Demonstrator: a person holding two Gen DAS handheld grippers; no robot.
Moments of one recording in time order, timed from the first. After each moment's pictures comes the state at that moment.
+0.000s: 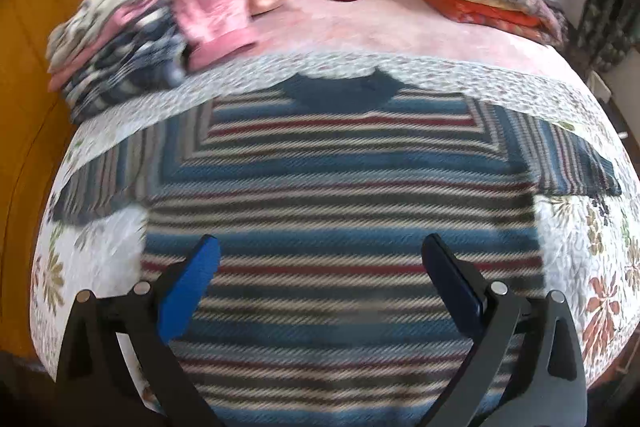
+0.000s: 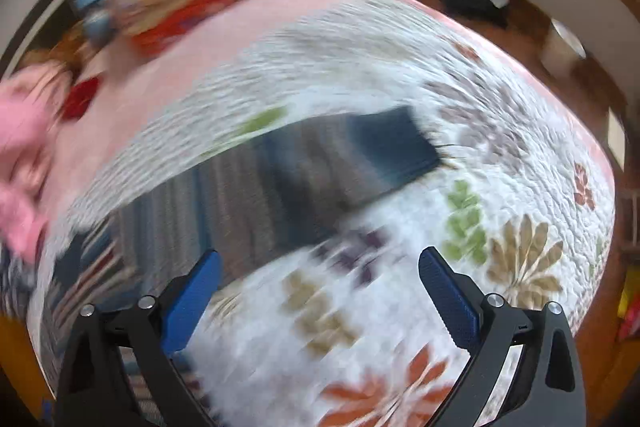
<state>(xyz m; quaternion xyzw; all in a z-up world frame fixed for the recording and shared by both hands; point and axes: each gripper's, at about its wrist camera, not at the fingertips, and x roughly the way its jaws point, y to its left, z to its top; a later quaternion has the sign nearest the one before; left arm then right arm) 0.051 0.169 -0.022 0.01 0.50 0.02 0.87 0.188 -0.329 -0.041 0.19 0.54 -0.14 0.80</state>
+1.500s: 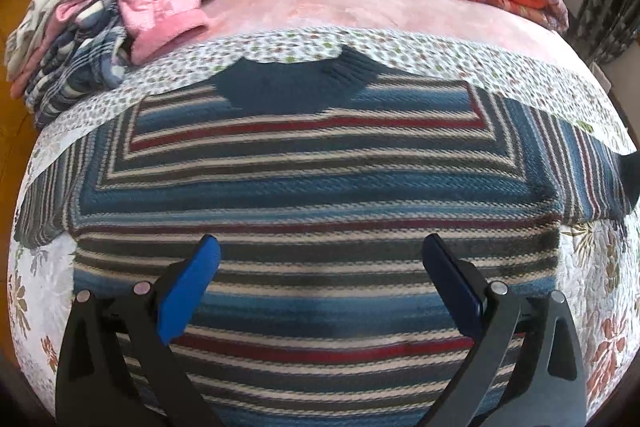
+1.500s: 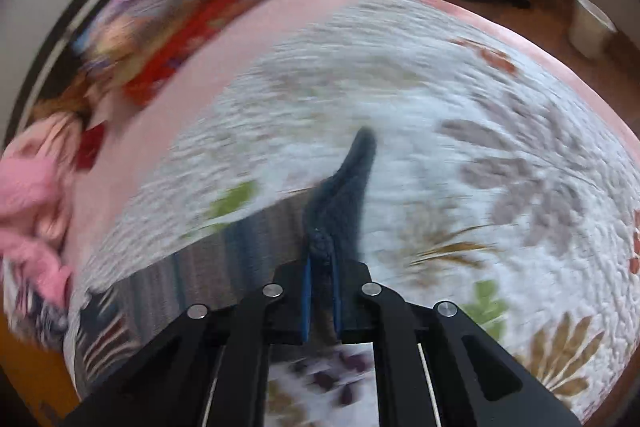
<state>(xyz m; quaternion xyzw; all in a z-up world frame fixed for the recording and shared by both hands) 0.119 0.172 -0.090 -0.01 0.53 0.03 0.85 0.252 -0.379 -0.071 0.24 0.52 -0.06 0.82</state>
